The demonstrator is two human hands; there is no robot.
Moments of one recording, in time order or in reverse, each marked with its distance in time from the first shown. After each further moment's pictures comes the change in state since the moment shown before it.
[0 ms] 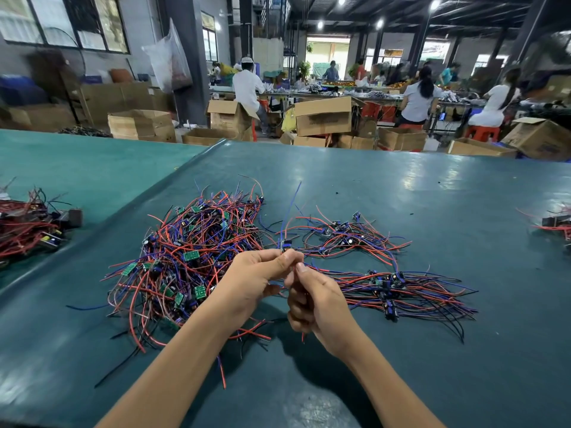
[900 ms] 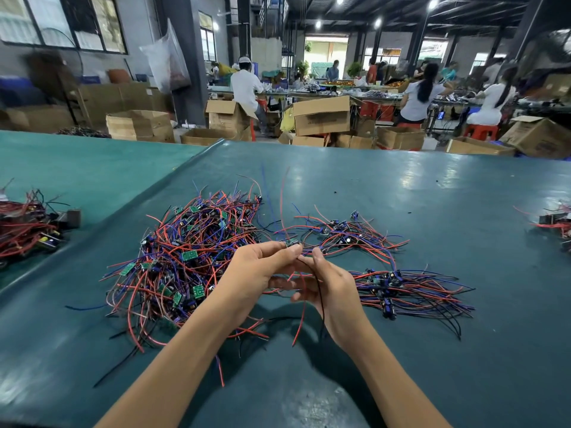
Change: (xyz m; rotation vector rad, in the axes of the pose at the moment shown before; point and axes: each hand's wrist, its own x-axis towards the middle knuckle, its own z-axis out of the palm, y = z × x) left_hand -0.001 0.010 0.010 0.016 -0.007 0.057; right_hand 0.008 -0.010 -0.013 -0.021 0.105 -0.122
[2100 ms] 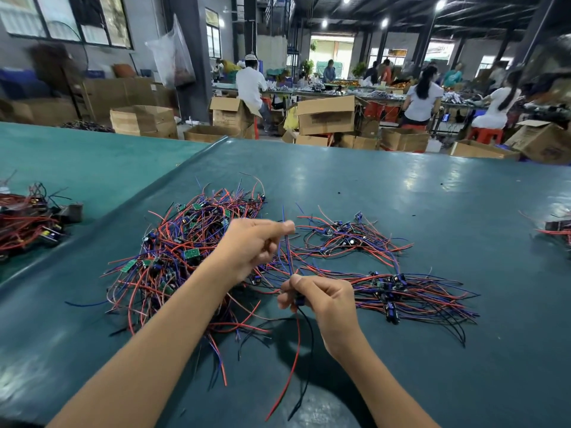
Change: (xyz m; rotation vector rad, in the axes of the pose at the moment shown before) left_hand 0.043 0.023 -0.018 0.033 0.201 -0.090; right_hand -0.008 0.021 0.006 -0.250 0.040 -0.214
